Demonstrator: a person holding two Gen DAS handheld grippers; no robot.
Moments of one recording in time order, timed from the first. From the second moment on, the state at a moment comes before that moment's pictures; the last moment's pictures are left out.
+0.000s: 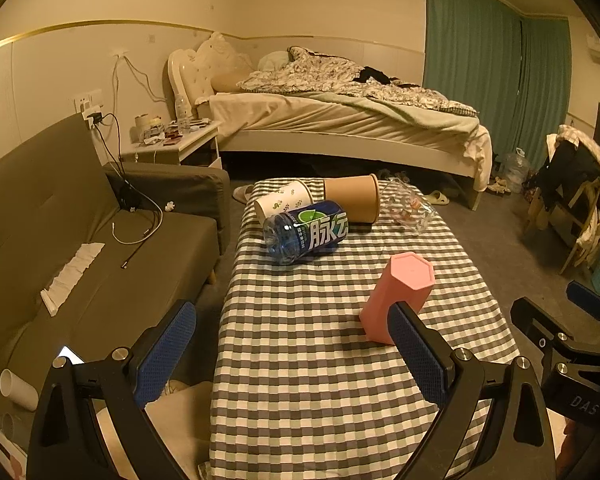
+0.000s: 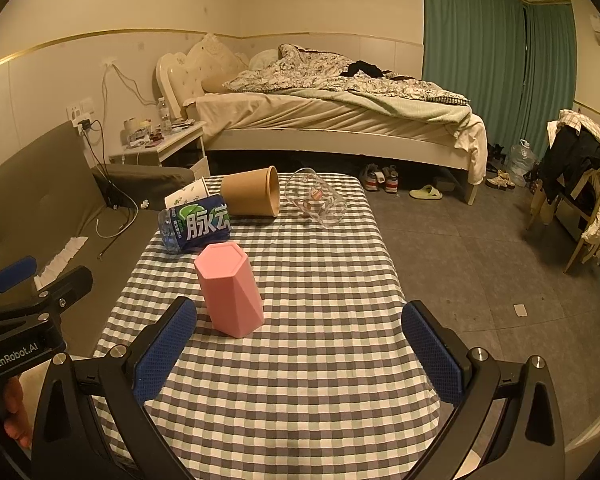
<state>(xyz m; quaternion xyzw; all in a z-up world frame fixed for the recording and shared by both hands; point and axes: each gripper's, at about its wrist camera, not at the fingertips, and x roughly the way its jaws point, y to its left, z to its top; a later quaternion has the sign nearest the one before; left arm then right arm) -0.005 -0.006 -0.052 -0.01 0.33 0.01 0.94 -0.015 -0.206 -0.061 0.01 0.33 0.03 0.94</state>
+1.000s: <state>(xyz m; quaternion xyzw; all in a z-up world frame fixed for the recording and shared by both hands) -0.006 -0.005 -0.053 -0.01 0.34 0.01 0.94 -0.016 -0.206 -0.062 0.01 0.33 0.03 0.94</state>
